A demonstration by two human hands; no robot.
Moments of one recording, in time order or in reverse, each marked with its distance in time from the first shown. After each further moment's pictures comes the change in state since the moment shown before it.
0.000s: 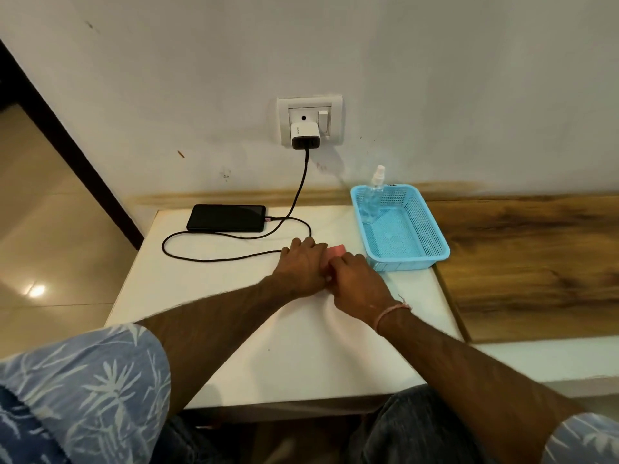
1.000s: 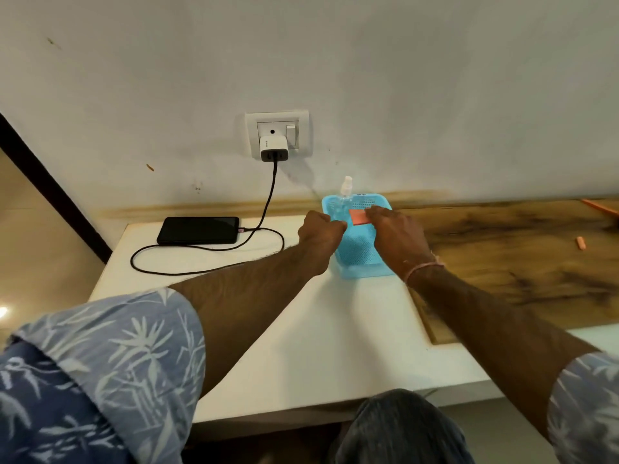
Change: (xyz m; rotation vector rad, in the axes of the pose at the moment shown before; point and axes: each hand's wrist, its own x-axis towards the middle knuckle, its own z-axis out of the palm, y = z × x) left_hand 0.044 0.095 -0.042 -1.209 0.202 -0.422; right_hand 0.015 0.083 -0.105 -0.305 0.291 0.118
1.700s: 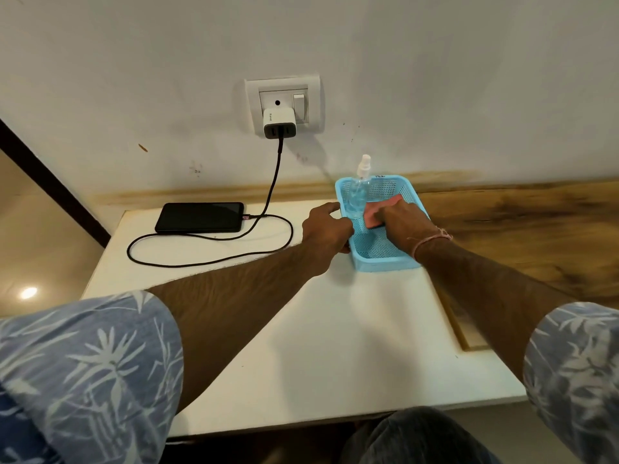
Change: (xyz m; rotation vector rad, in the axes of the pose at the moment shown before) left_hand 0.018 -0.022 -0.005 -0.083 -0.103 -0.017; right_hand 0.043 0.019 0.068 0.083 -0.326 -0.042
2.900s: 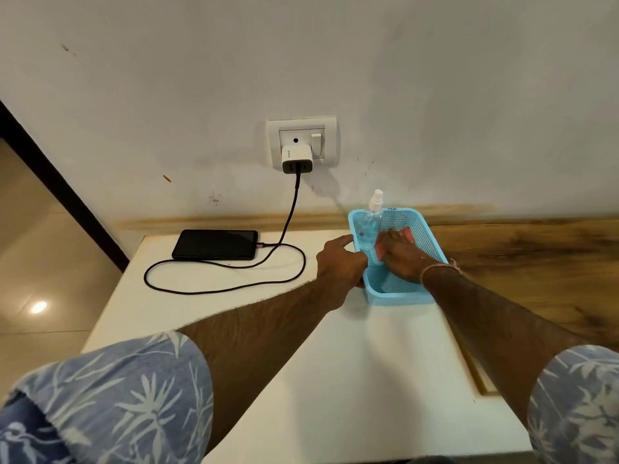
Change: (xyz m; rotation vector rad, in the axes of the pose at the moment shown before) left_hand 0.002 -0.002 0.002 -0.030 0.010 0.018; right_hand 0.020 -0.009 0.007 0.173 -0.181 0.017
